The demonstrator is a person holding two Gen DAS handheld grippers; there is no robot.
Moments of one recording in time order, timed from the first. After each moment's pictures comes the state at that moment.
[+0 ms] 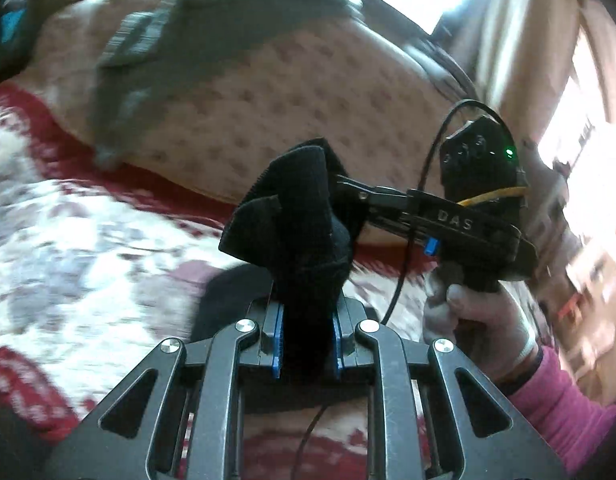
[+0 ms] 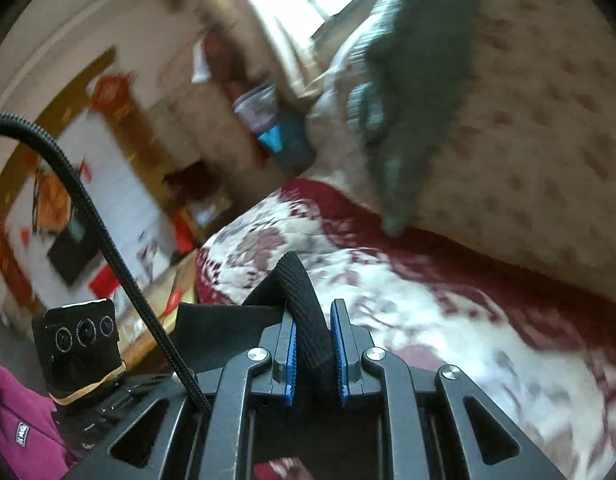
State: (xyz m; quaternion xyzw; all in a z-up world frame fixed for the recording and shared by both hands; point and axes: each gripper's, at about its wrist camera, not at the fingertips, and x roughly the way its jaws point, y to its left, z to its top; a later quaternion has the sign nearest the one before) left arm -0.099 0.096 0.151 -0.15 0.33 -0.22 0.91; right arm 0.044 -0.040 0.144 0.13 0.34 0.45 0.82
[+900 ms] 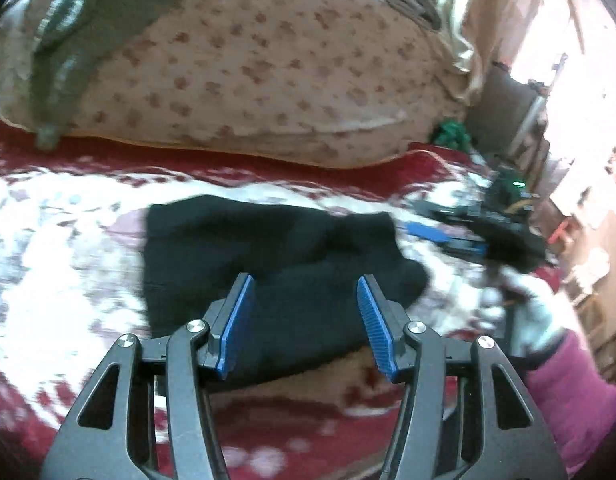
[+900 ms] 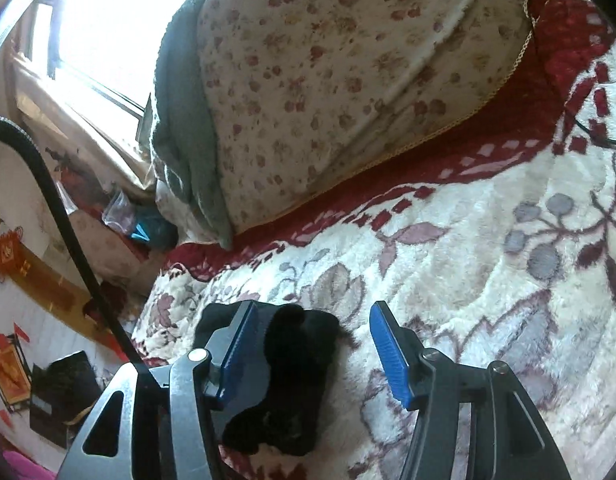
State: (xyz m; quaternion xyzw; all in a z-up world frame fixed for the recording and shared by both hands) left arm -0.097 0.052 0.105 -0.08 0.38 -0.26 0.88; right arm -0.031 -0.261 0.063 0.32 0.39 0.20 0.84
